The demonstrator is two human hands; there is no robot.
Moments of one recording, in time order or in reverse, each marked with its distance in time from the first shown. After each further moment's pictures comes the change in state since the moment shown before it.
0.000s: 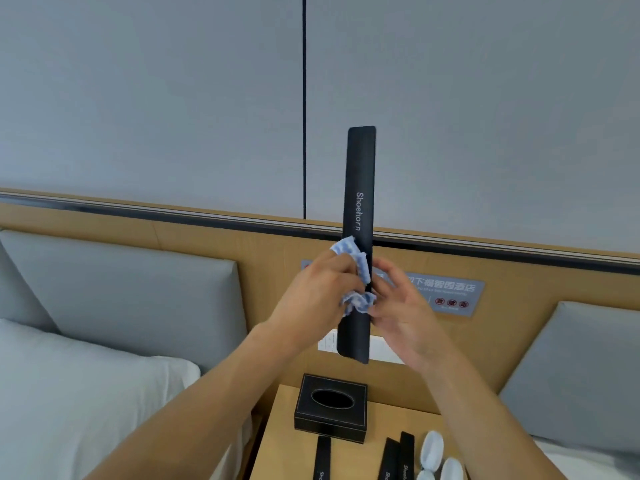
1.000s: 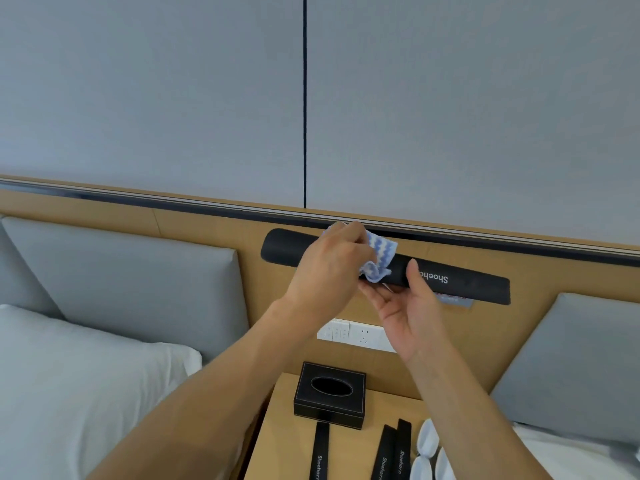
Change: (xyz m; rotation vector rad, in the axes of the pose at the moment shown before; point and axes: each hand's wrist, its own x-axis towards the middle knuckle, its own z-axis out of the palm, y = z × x) left_hand 0.018 0.017 0.000 0.123 0.192 -0.035; right_hand -0.002 0.002 0.012 0.612 0.409 0.011
